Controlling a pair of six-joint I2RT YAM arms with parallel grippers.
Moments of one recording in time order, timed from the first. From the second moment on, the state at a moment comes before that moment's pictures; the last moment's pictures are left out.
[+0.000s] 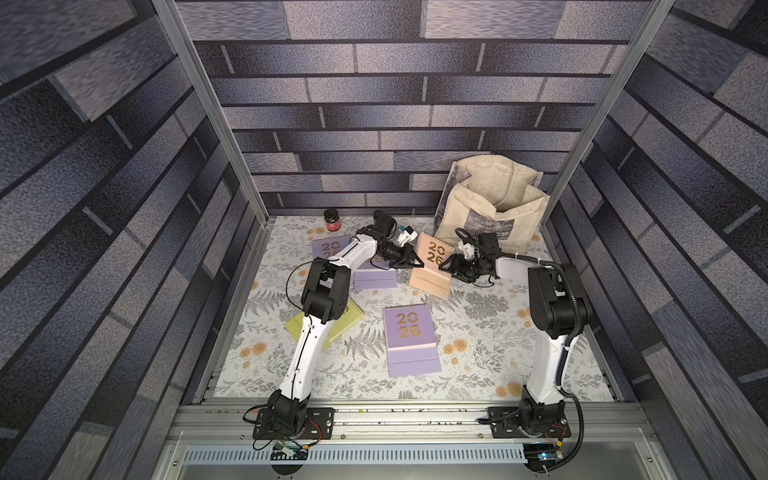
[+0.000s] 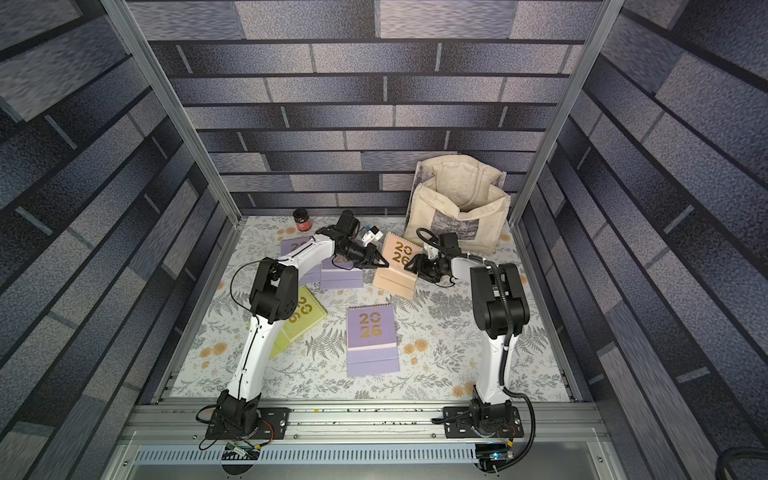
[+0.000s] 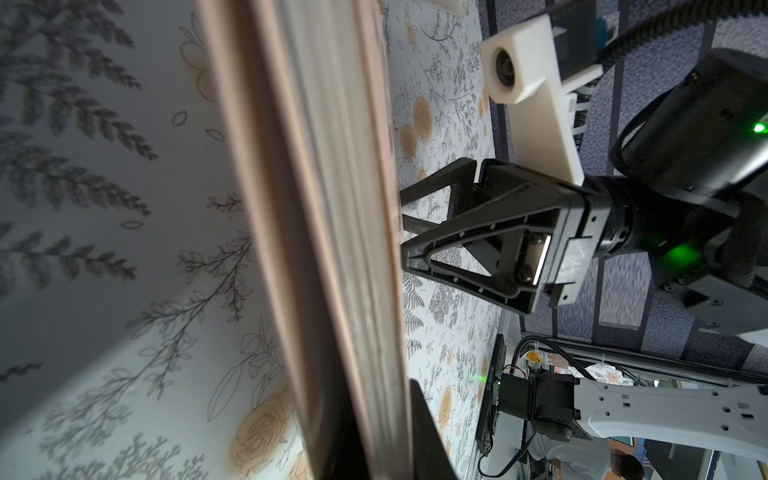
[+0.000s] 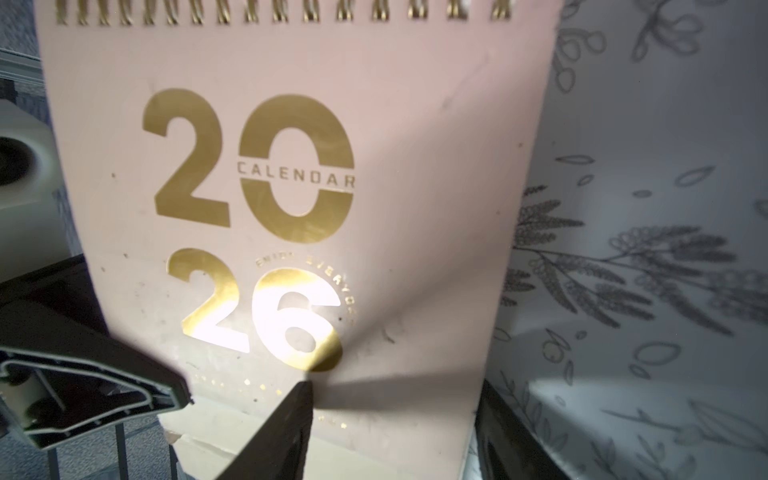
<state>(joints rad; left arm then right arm) -0.42 2.47 2.09 -0.66 1.01 -0.27 0.17 2.03 1.26 -0.21 -0.64 0.47</state>
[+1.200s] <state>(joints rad) -0.36 2.04 1.41 0.30 1.20 -0.83 0.11 1.69 0.95 0.34 -1.00 0.80</state>
